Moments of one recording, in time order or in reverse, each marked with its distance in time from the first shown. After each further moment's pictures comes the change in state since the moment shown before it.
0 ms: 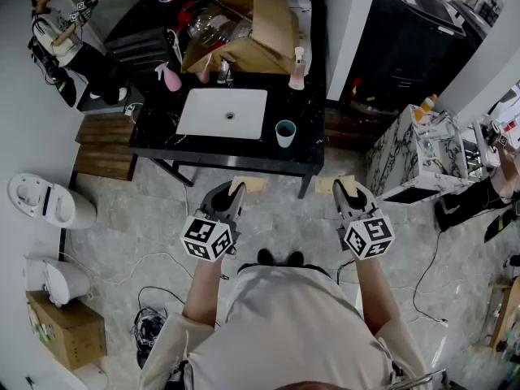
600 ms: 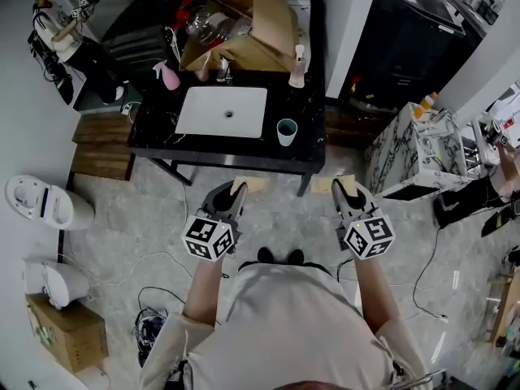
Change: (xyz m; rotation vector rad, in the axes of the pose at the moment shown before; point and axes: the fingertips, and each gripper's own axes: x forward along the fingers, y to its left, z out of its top) left arm 0.002 0.011 -0.005 -0.007 0.010 -0.024; right arm 0.011 0.012 0.000 0.031 -0.014 0.008
